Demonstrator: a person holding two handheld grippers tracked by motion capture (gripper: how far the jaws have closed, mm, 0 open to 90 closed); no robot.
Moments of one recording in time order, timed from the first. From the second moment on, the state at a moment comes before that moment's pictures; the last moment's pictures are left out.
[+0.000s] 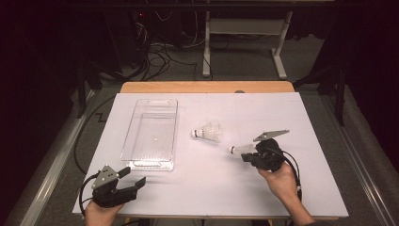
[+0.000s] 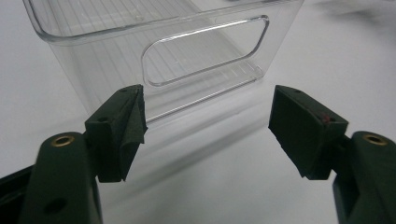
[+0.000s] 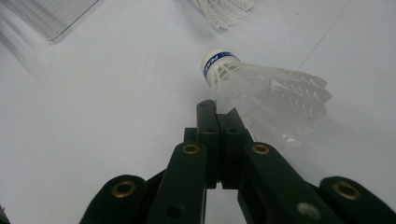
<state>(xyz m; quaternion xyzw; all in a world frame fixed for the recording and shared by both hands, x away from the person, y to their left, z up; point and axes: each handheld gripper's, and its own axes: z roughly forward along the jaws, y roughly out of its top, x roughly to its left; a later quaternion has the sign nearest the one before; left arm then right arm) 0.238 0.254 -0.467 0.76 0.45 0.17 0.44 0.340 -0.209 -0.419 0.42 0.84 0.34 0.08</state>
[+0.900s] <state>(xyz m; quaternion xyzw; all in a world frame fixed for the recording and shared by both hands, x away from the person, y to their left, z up) 0.239 0.254 -0.467 0.76 0.45 0.17 0.44 0.363 -0.207 -0.416 0.43 0.83 0.34 0.09</state>
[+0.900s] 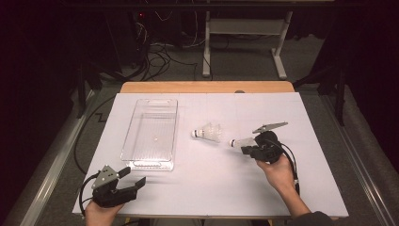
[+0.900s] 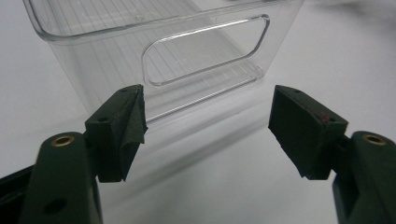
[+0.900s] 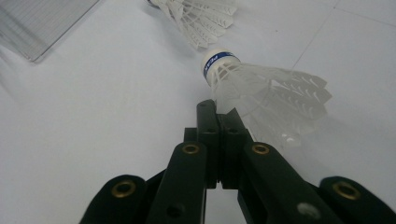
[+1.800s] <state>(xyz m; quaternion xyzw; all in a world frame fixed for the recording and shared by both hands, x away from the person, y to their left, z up) 0.239 0.254 -0.467 0.76 0.44 0.17 0.44 0.381 -0.200 -0.417 0.44 0.83 0.34 0.08</state>
